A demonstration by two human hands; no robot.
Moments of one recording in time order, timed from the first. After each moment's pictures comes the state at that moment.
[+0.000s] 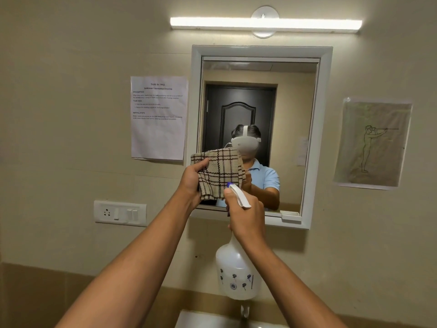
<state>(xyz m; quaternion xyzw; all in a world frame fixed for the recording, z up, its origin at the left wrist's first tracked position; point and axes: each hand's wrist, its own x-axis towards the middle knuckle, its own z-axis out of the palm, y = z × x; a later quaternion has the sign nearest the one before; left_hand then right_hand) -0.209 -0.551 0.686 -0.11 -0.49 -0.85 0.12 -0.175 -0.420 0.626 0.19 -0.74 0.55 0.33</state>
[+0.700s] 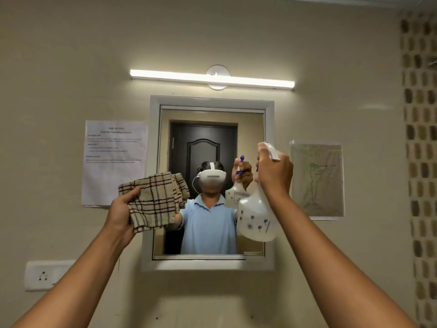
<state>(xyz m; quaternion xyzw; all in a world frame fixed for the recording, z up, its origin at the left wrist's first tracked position) -0.205 -0.594 0.723 -0.15 -0.45 -0.86 0.19 -0.196 -0.309 0.803 0.09 -0.63 0.58 0.51</state>
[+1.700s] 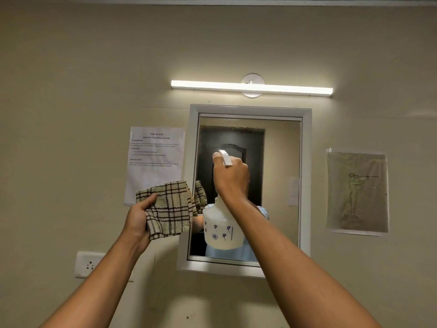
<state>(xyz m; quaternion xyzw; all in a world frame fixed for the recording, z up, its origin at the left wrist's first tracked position) -0.169 -0.637 0.715 -0.09 -0.46 -0.86 0.23 -0.195 -0.462 0.800 0.21 -0.70 0.50 0.46</state>
